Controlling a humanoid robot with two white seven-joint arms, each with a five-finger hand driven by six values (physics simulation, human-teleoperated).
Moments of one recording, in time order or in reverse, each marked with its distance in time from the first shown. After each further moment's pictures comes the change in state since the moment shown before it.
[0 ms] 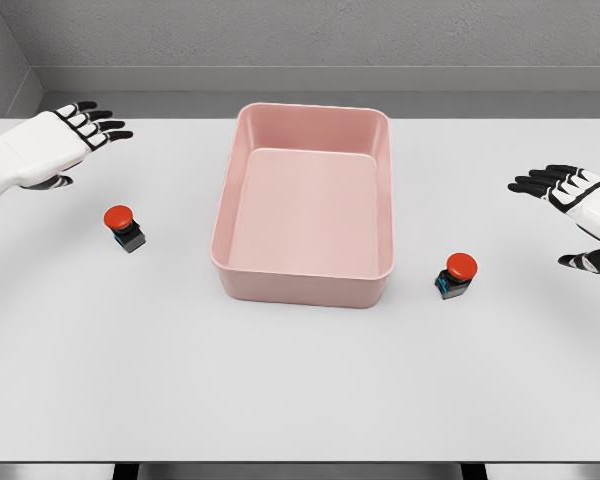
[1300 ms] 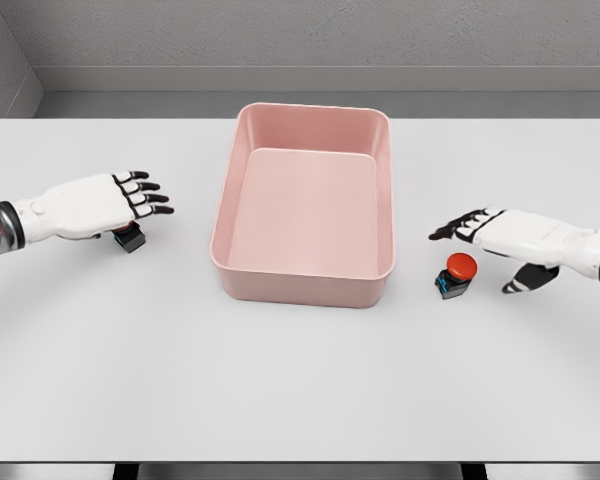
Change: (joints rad) left arm 0.017 0.047 -0.145 -0.206 -0.047 -0.001 -0.183; right arm -0.403 0.093 0.387 0.003 0.000 0.206 0.492
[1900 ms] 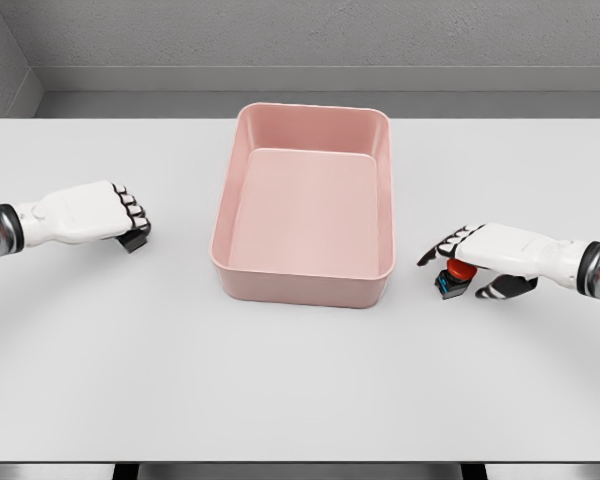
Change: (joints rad) left arm -0.002 0.020 -0.004 -0.049 -0.024 0.002 -0.078; right arm -0.020 0.026 0.065 0.005 0.001 0.003 0.000
